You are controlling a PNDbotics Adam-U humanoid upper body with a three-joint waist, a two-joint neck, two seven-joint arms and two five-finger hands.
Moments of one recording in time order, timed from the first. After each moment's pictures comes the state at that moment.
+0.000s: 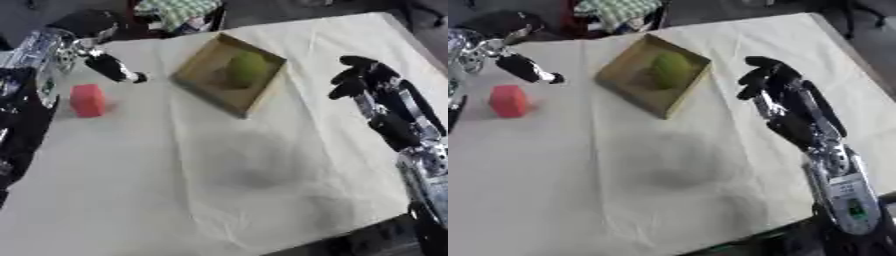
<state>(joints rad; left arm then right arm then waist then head) -1.06 0.35 -0.16 -0.81 -1.20 -0.15 -0.42 -0.19 -0.24 -0.02 -1.82 0.00 -0.17 0.24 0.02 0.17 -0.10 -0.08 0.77</state>
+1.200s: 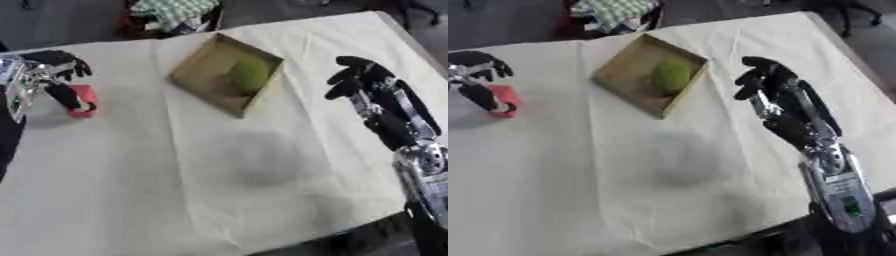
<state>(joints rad) -1.06 0.39 -0.07 -0.65 -1.25 -0.14 -0.53 -0.19 -0.24 -0.02 -1.82 0.00 -0.17 0.24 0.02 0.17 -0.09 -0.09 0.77</state>
